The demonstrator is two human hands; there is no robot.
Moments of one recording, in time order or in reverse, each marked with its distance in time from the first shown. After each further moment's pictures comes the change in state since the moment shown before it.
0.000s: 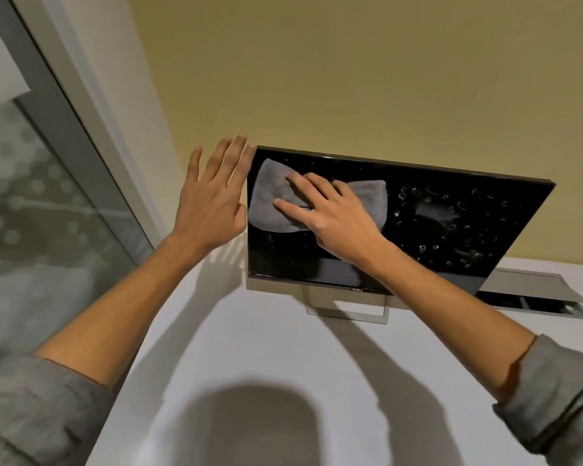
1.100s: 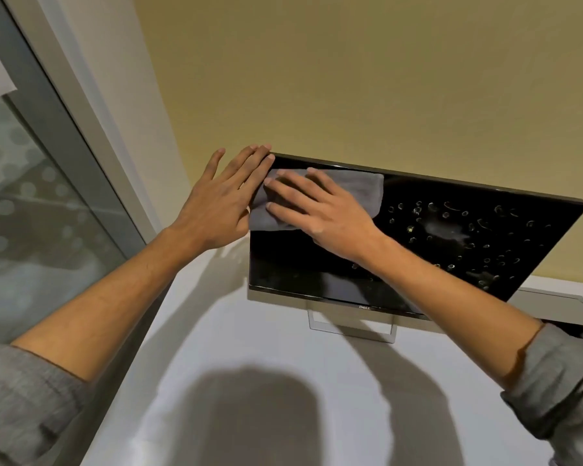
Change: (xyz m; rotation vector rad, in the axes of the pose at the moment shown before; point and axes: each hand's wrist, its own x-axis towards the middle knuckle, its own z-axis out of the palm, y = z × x) left_hand 0.027 -0.011 0.016 -0.035 -0.103 0.188; right_hand 0.036 0.018 0.023 -0.017 0.252 -0.241
